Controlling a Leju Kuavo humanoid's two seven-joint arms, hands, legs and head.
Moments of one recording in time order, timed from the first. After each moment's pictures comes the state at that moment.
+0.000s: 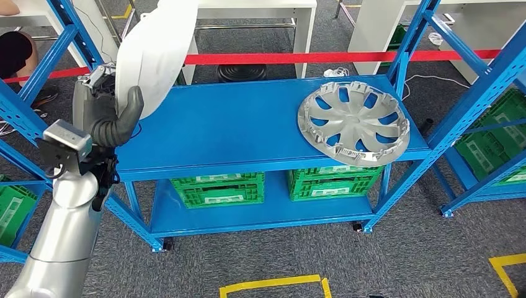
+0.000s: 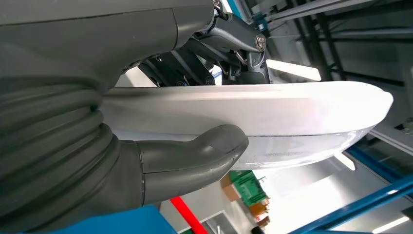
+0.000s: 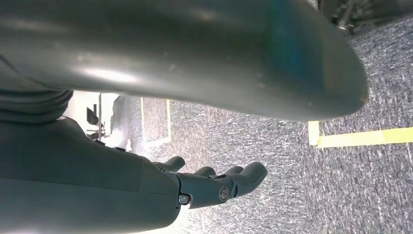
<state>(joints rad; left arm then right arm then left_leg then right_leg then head) -0.61 0.04 -0.34 -1.36 -0.03 0.08 -0.49 -0.04 0.07 -0.70 -0.18 0.65 0.05 0.28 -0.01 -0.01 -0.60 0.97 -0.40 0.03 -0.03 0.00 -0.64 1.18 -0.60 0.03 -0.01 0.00</state>
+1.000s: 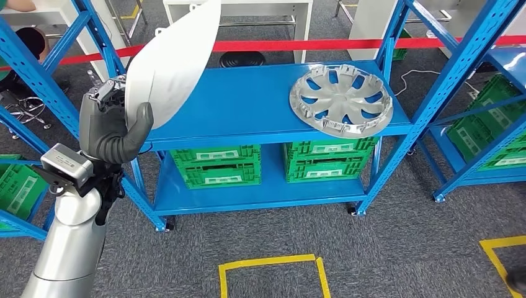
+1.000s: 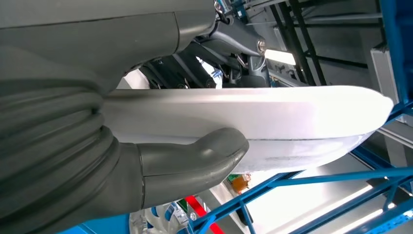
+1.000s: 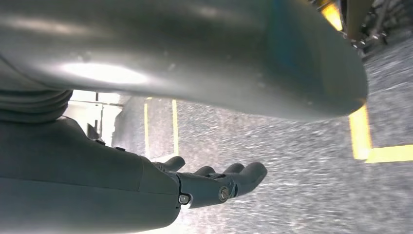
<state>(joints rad) -0.56 0.01 -0.36 -1.47 -0.04 0.01 -0.48 -0.04 0.10 -0.75 -0.18 0.62 0.03 0.29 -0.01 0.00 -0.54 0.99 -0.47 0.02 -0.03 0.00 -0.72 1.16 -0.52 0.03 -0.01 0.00</state>
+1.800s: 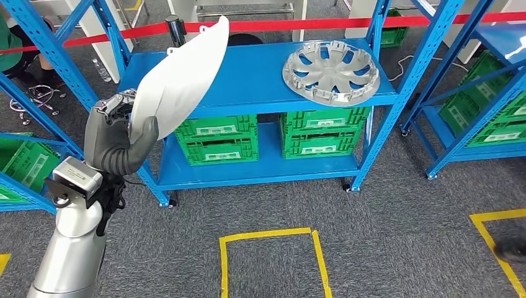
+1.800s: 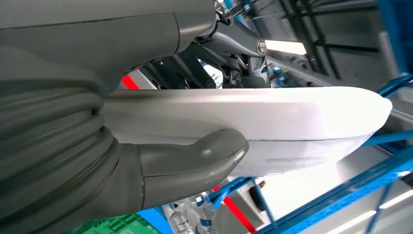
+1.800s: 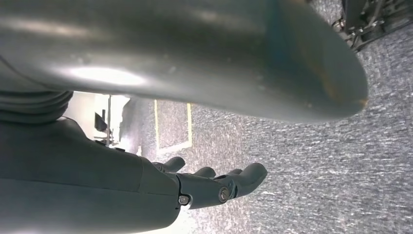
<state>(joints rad) -0.51 0.02 -0.35 -1.52 -0.09 0.00 -0.45 -0.04 0.10 -0.75 -0.18 0.65 0.04 0.30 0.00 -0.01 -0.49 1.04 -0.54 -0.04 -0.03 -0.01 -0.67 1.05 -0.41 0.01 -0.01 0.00</state>
